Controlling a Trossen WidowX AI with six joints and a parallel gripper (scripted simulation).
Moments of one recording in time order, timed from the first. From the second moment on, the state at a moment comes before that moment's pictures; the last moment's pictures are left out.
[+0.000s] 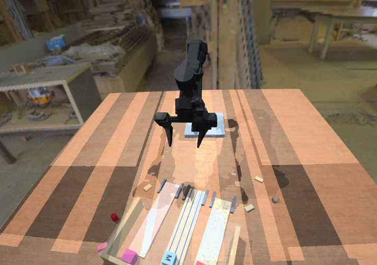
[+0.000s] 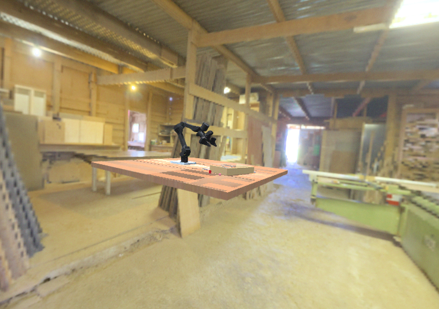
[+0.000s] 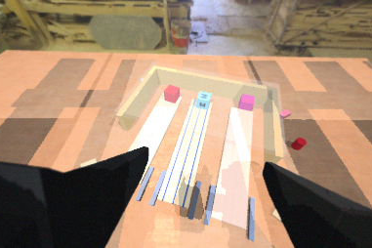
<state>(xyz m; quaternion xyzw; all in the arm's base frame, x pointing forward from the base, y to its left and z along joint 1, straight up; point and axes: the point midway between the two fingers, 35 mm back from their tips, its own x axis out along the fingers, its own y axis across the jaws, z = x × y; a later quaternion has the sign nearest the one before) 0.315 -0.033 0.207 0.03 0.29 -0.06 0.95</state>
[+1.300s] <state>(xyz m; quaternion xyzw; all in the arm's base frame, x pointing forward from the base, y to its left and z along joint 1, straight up) 0.385 -0.006 0.111 0.10 0.67 -0.09 0.73</state>
